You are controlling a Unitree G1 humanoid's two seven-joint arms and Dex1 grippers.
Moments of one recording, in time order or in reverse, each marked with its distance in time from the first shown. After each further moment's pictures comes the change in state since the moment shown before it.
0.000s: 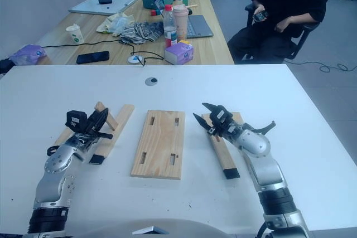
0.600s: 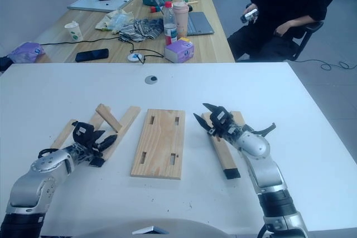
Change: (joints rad) left arm 0.071 0.216 -0.026 -0.206 -0.042 0.589 -0.119; right arm 0.033 0.004 0.004 -0.012 -0.002 -0.011 -0.034
